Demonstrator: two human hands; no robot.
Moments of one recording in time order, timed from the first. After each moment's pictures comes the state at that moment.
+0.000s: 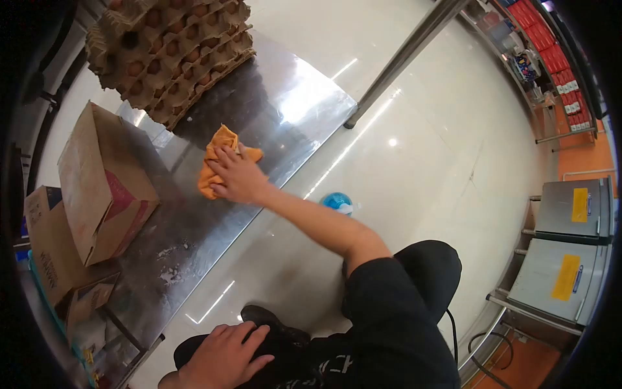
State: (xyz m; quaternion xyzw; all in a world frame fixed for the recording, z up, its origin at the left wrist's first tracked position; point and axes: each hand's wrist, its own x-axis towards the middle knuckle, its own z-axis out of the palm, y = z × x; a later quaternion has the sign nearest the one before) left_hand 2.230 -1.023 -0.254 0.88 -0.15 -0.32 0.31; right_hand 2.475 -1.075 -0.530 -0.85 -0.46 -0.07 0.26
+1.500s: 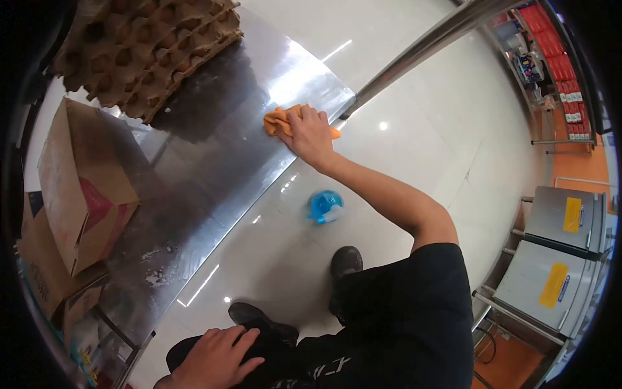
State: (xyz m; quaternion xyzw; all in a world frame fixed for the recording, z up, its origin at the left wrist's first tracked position) left_hand 2.257 -1.019 -0.276 0.86 -0.14 -0.37 0.33; right_hand 2.565 -1.217 -0.546 -0.92 -0.31 -0.20 0.17
